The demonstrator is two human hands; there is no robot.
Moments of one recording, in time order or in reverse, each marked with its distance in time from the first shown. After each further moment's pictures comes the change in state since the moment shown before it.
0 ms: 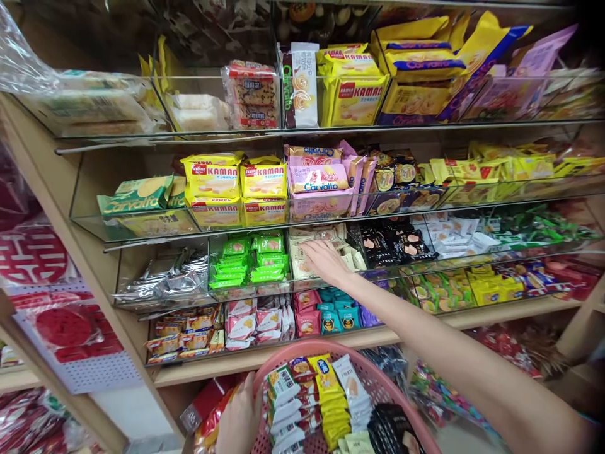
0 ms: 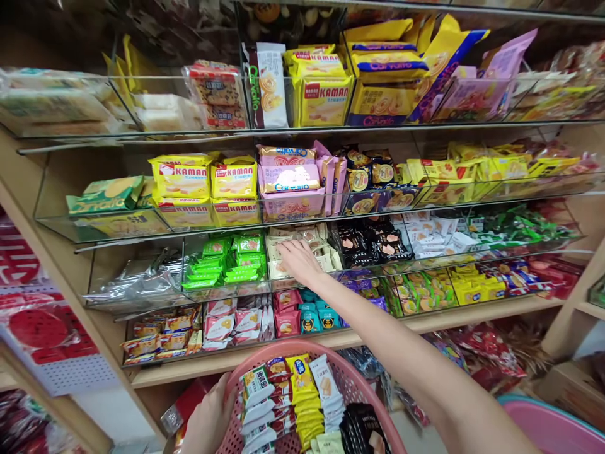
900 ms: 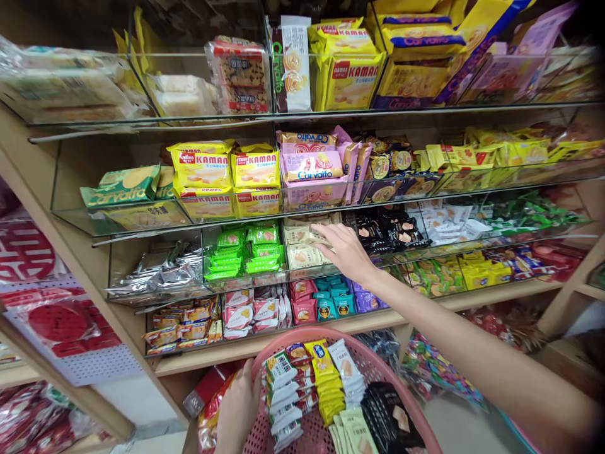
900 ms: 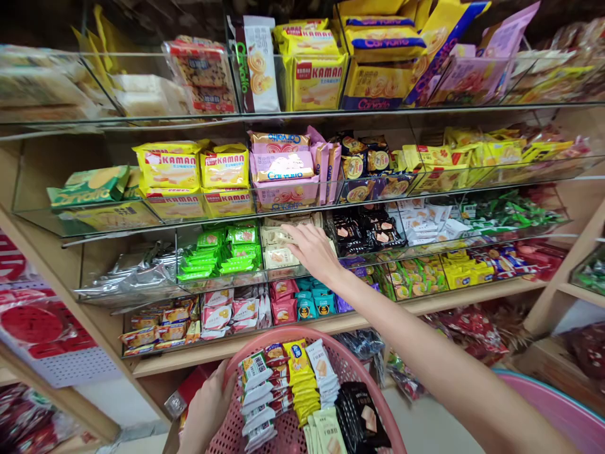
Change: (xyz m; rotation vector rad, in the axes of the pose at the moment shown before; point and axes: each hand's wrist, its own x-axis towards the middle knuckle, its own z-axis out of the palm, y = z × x) left_hand -0.005 0.003 -0.006 0.003 0.022 0.017; right_hand -0.035 0.000 -0.061 0.195 0.209 0.077
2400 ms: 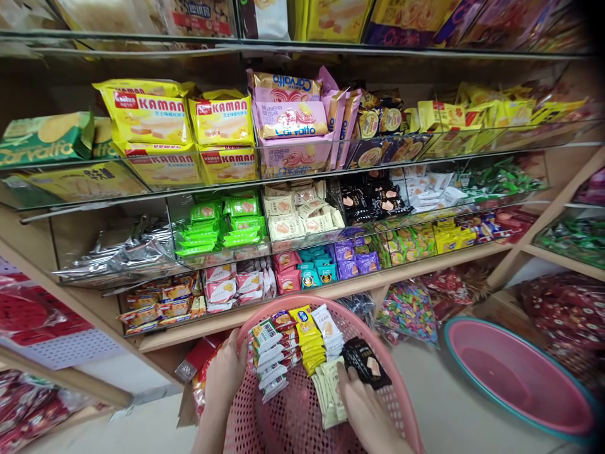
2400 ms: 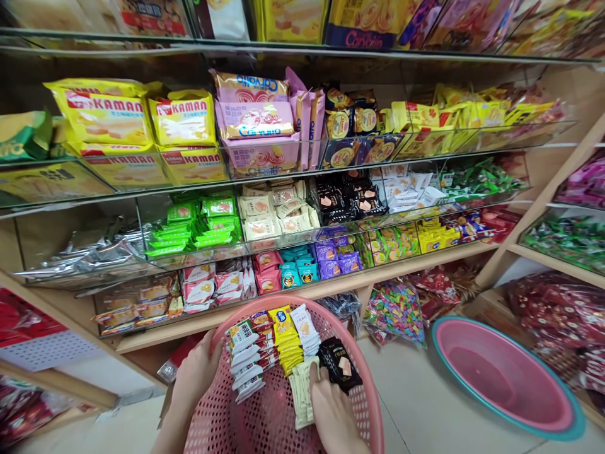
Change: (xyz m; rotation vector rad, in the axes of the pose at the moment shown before) left_hand -0.001 0.003 -0.003 0.014 0.028 0.017; right_hand -0.272 -0.138 0.033 -0.111 -1.054 0.840
